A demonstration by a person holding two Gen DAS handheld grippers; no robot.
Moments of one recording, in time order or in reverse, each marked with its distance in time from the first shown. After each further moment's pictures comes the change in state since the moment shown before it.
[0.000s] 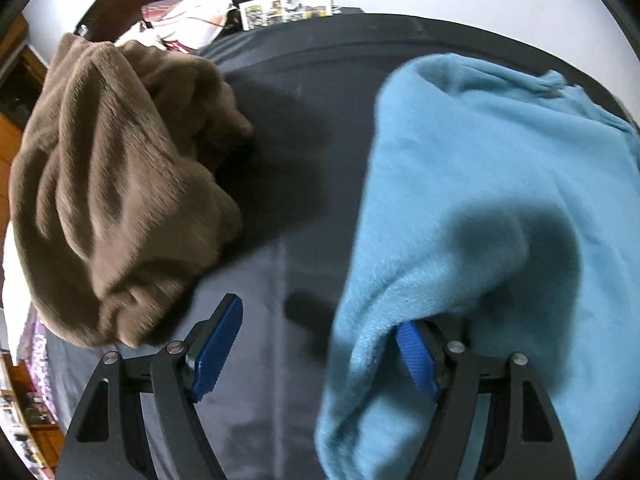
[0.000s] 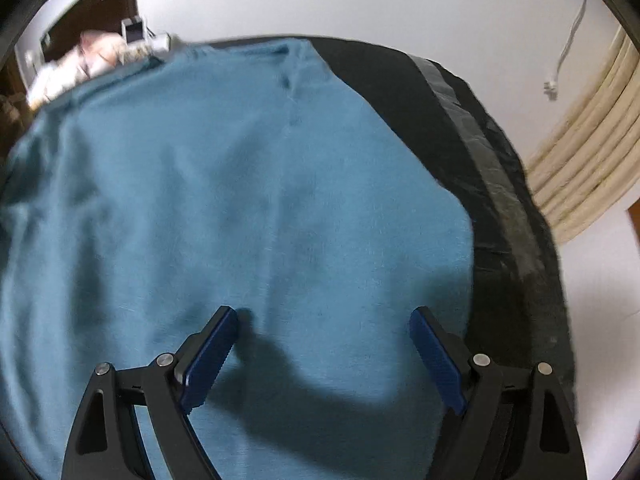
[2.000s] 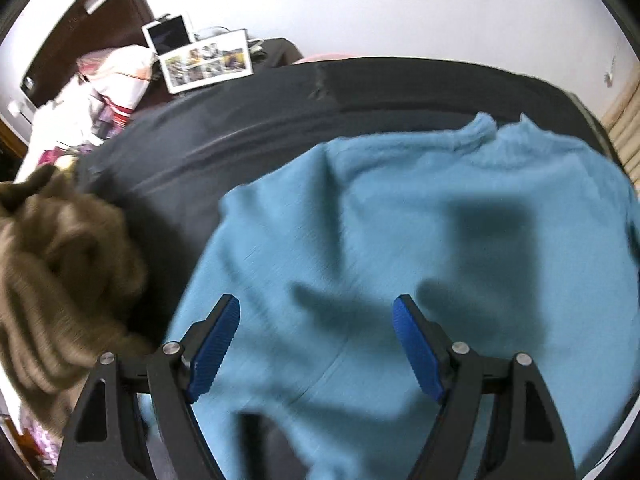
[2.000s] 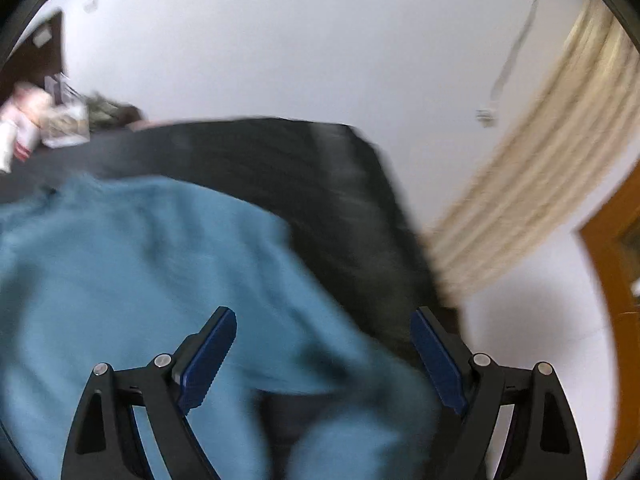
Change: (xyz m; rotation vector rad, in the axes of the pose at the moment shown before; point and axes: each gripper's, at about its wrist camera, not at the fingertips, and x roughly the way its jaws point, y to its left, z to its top) left arm -0.001 -0.102 0.113 0.150 -0.050 -0.182; right arm -0.004 -0.034 0.130 0.124 -0.085 -0.063
